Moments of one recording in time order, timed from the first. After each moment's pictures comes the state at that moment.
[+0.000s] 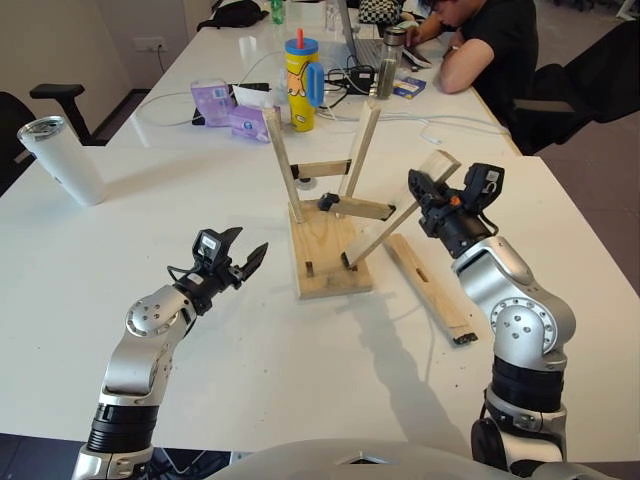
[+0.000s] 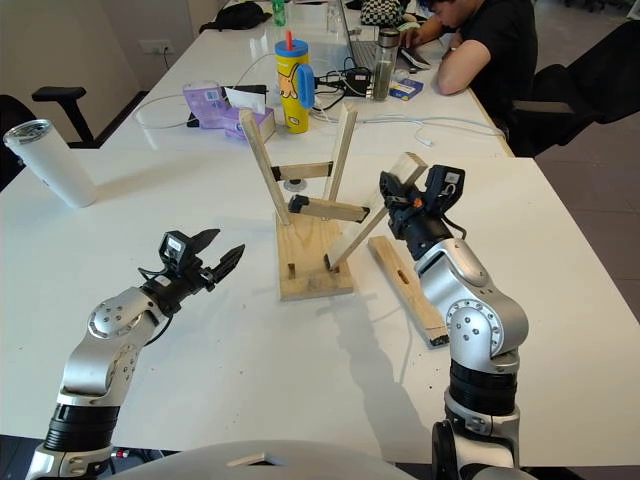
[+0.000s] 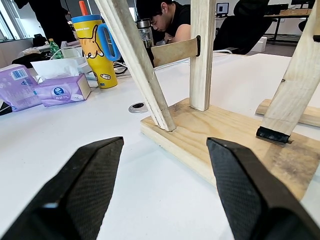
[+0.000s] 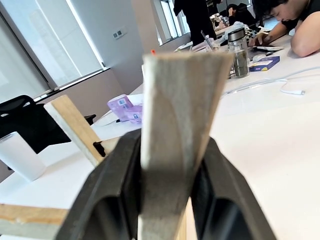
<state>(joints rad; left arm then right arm) 0.00 0.40 0.01 -0.25 -0.25 0.28 -0.49 -0.26 -0.25 -0.20 -0.43 0.75 0.75 -0.09</state>
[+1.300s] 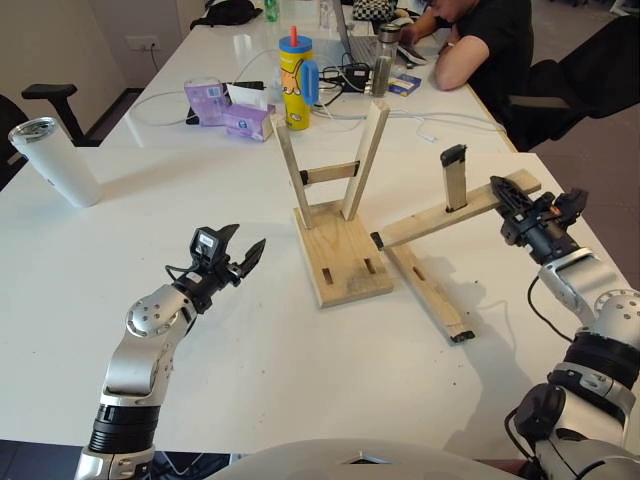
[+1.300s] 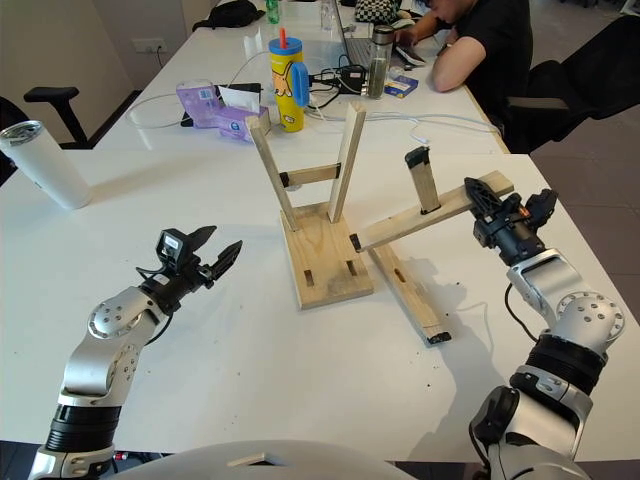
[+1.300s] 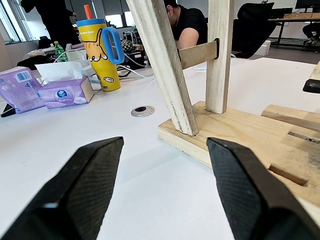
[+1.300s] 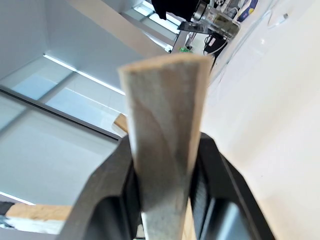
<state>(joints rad) 0.00 0.38 0.02 -0.26 -0.25 0.27 -0.47 -0.40 -0.46 -0.71 0.28 1.32 1.00 0.21</state>
